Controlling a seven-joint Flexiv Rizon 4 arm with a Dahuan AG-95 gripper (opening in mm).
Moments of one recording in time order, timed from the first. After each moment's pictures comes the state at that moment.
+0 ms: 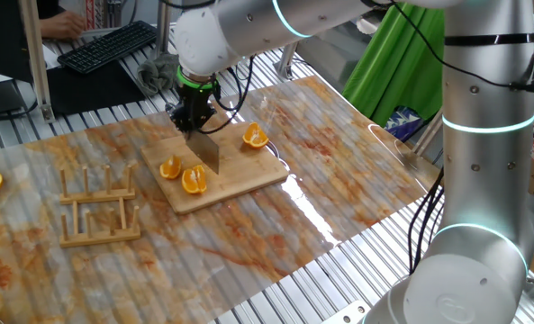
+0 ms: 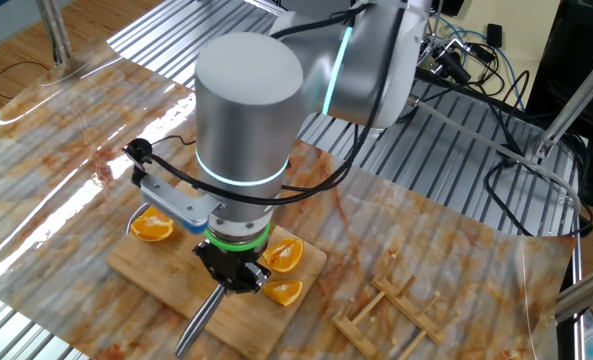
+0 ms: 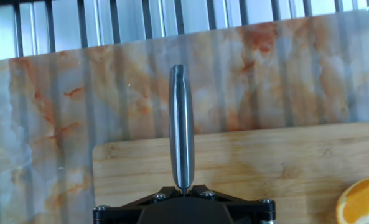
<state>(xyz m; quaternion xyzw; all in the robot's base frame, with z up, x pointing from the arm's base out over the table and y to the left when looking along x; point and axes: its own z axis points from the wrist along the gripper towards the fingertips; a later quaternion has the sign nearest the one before) 0.664 0.045 0.061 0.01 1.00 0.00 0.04</state>
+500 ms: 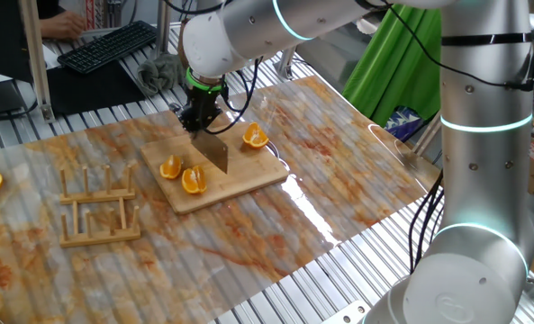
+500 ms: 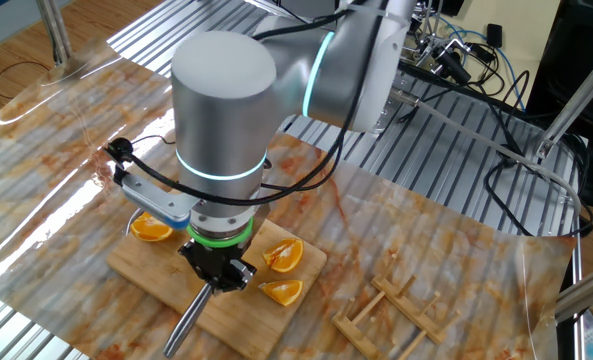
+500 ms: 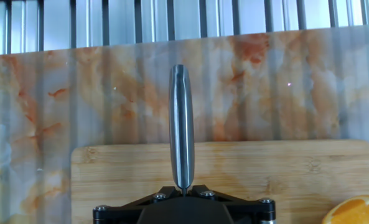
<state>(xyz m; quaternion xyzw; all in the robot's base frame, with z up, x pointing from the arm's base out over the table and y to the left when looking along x) 0.670 0.030 0.052 0.00 1.00 0.01 0.05</state>
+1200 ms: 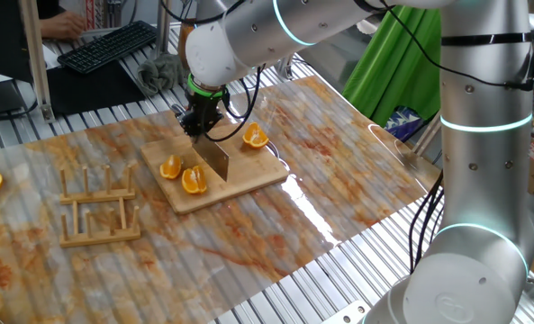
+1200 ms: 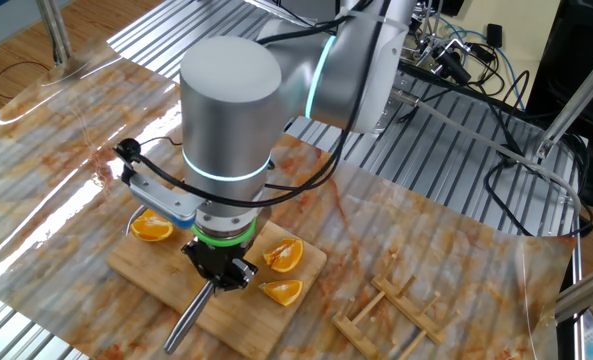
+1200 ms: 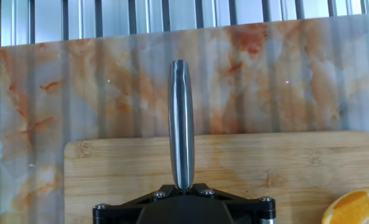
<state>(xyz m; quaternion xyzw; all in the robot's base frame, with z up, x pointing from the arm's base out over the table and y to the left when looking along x) 0.662 0.027 0.042 0.01 1.00 0.00 0.05</state>
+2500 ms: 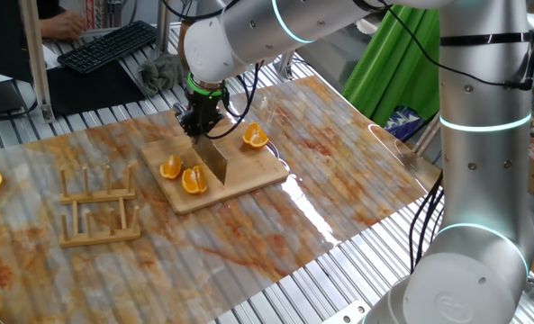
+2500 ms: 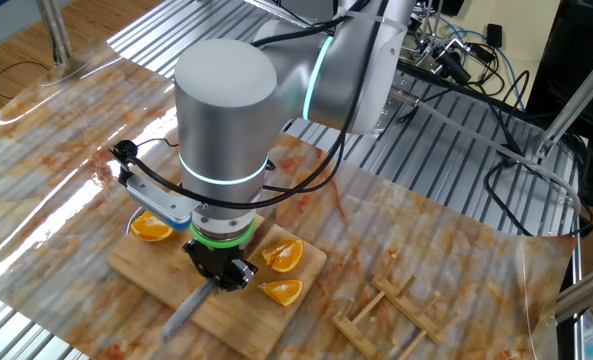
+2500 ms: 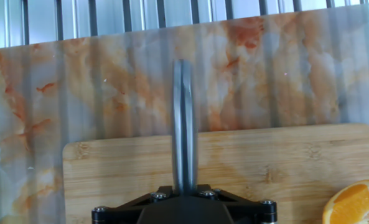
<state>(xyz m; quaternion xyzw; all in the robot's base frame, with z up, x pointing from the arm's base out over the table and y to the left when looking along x) 0.660 0.028 0.041 0.03 1.00 0.01 0.04</state>
